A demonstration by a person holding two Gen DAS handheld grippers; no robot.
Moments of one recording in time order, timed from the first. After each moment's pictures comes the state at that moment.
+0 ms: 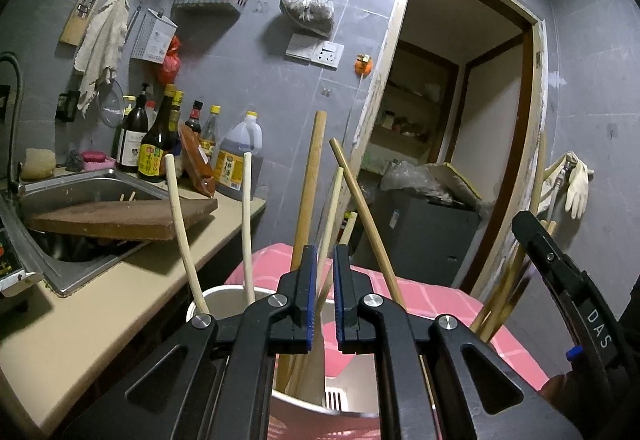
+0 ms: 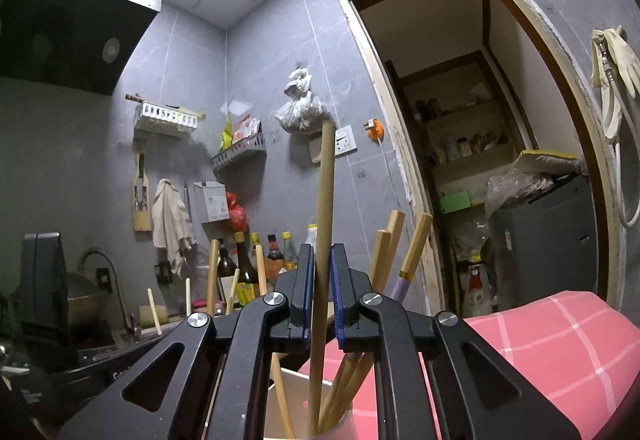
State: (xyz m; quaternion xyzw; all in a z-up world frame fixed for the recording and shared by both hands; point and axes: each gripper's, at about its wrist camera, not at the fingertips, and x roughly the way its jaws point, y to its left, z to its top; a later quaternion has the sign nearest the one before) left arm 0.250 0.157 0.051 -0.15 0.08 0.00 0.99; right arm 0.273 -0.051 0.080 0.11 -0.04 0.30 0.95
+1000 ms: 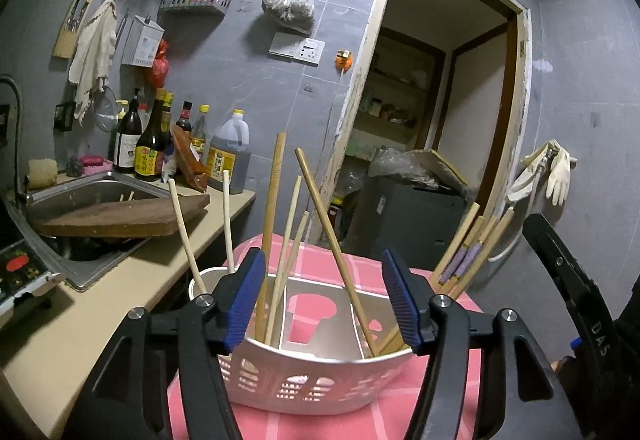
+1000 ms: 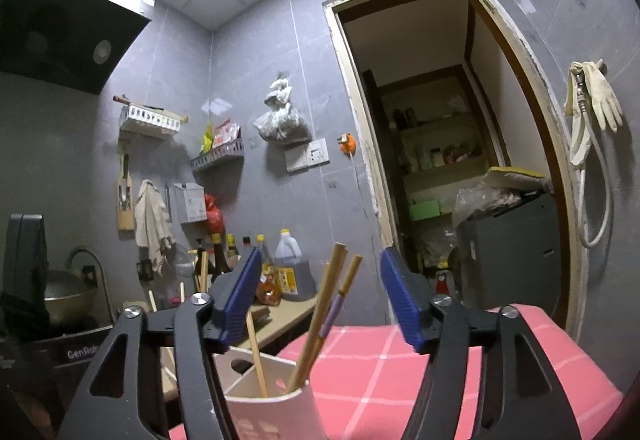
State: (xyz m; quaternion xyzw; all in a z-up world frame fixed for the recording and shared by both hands) left arm 0.206 0.134 0.081 -0.13 0.11 -0.01 0.99; right arm 0.227 -0.092 0.104 0.09 -0.04 0.25 0.96
